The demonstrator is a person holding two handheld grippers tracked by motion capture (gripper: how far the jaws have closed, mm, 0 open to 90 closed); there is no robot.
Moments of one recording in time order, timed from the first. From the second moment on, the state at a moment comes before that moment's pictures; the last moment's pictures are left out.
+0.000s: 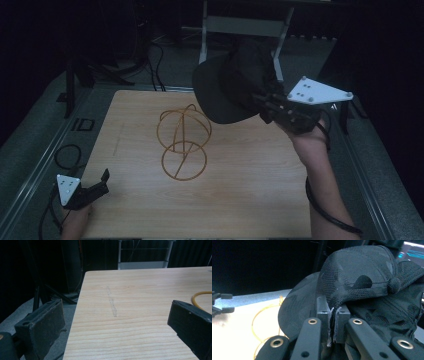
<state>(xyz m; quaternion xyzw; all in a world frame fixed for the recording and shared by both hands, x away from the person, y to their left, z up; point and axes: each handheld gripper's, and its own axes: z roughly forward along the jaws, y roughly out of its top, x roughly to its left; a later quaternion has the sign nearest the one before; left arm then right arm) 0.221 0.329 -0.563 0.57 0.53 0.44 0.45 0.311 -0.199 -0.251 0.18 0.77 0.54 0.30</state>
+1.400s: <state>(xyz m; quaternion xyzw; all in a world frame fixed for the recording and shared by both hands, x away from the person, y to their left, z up) 0.220 0.330 -0.563 0.57 0.53 0.44 0.45 0.327 -0.077 -0.325 0.14 0.82 0.53 0.14</state>
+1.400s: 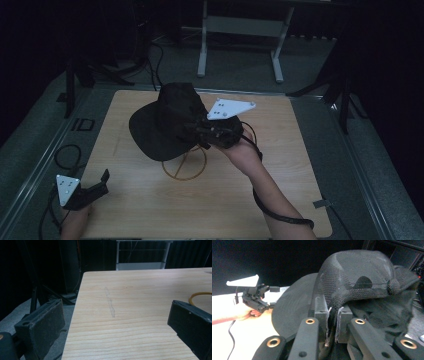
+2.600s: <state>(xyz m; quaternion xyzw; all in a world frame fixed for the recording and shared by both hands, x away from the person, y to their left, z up) 0.219 0.329 -0.563 0.57 0.53 0.44 0.46 0.341 -0.073 -0.365 0.18 0.83 0.50 0.16</state>
